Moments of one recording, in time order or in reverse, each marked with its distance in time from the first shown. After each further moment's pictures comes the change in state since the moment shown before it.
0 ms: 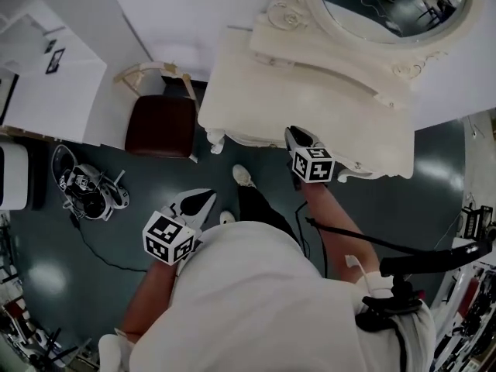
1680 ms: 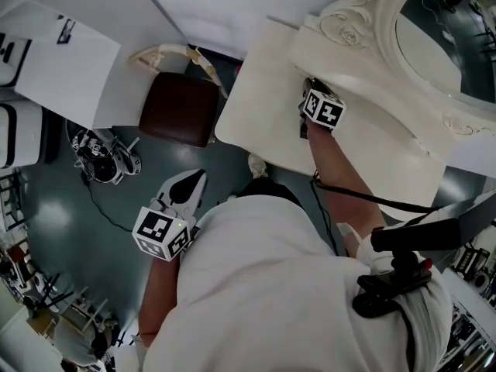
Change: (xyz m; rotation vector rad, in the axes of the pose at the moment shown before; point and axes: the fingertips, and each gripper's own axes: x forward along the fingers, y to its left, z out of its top) left arm 0.047 0.145 0.109 -0.162 -0.053 0.323; right arm 0.277 -0.098 0.107 0.137 0.083 -0.077
